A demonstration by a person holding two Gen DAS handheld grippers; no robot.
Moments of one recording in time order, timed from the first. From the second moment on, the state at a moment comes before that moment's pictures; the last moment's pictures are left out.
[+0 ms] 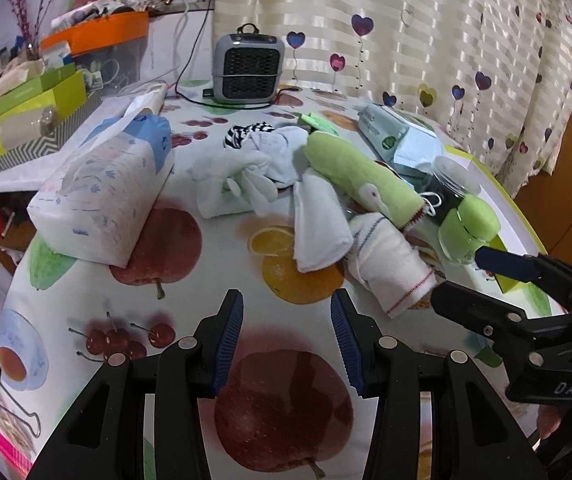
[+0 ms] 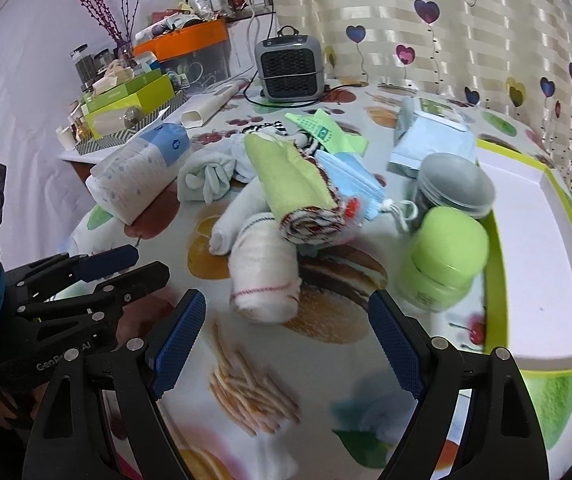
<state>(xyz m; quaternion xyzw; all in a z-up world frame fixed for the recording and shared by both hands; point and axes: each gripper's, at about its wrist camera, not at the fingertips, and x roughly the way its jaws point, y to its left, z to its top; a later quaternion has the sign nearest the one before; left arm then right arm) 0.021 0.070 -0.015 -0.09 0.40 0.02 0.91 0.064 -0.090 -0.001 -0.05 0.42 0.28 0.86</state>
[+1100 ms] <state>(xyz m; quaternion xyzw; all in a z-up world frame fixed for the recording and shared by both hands) 0.058 0.067 -0.005 -0.13 0.39 -0.03 0.91 0.078 -0.094 -0.024 -0.04 0.44 0.33 0.83</state>
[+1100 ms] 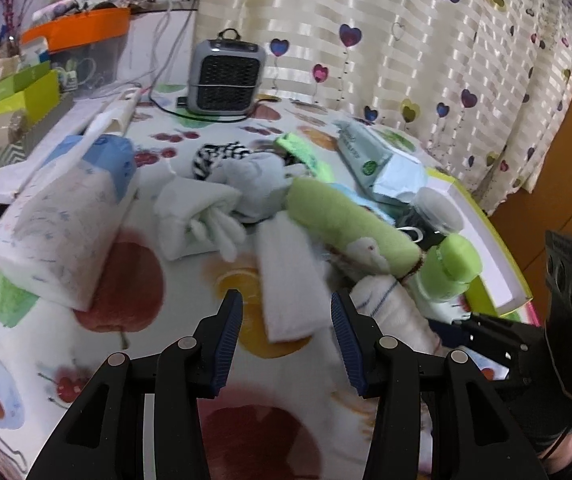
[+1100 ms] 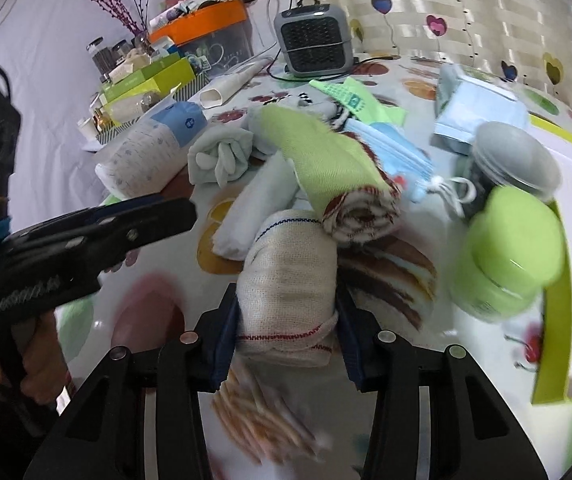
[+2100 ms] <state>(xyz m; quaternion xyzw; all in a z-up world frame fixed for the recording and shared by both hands) 0.120 0.031 -0.033 -0.22 0.44 -0.07 0.87 0.069 -0.147 -0.016 -0.01 0.44 0.30 0.85</state>
